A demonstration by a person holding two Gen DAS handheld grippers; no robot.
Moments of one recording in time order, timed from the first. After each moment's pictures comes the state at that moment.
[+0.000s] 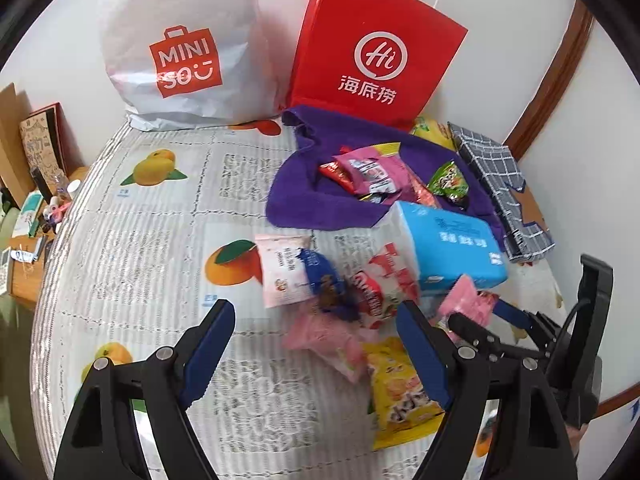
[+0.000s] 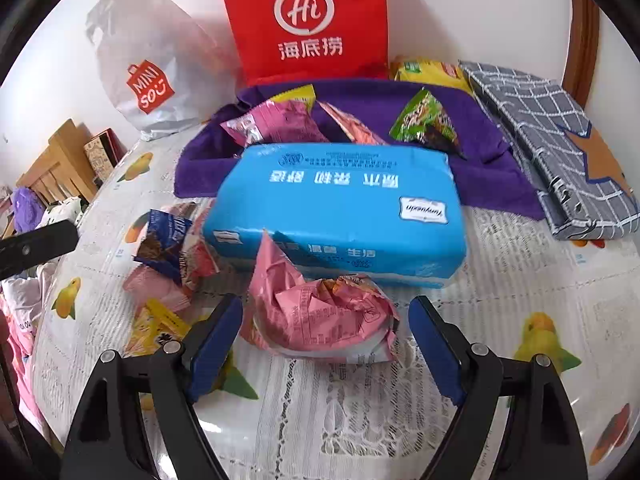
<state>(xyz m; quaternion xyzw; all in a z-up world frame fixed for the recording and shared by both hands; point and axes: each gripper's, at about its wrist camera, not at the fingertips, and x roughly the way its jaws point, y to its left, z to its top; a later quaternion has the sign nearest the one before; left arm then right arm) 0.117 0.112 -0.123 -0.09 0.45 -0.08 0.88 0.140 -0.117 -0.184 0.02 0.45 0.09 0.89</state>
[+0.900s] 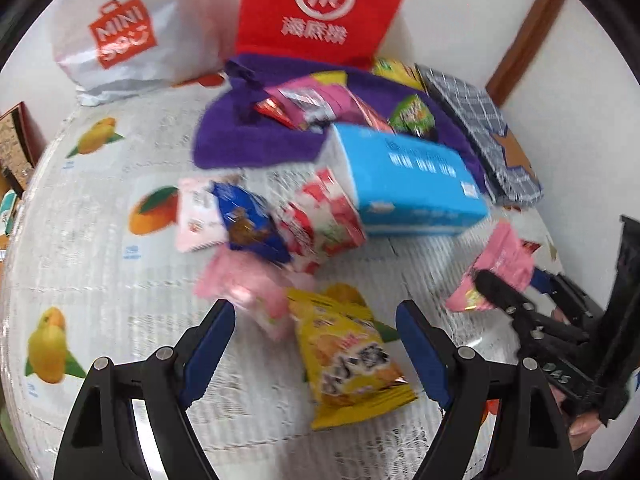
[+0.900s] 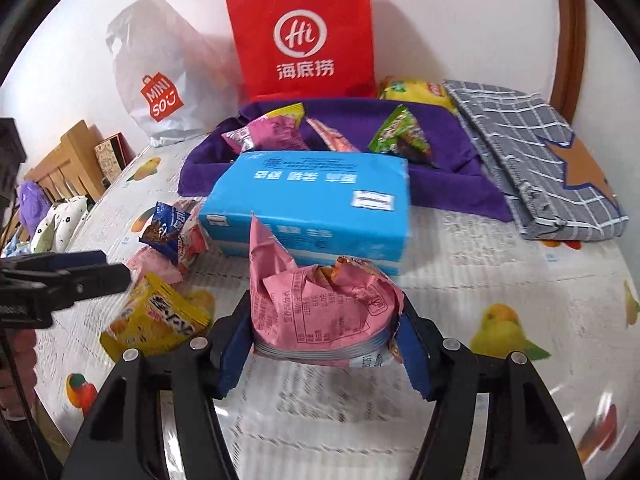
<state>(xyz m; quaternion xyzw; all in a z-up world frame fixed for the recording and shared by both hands) 0.104 0.044 -0.155 -0.06 0.51 -0.13 0.85 0.097 -0.158 -0.169 0.01 0.41 0.10 0.91</state>
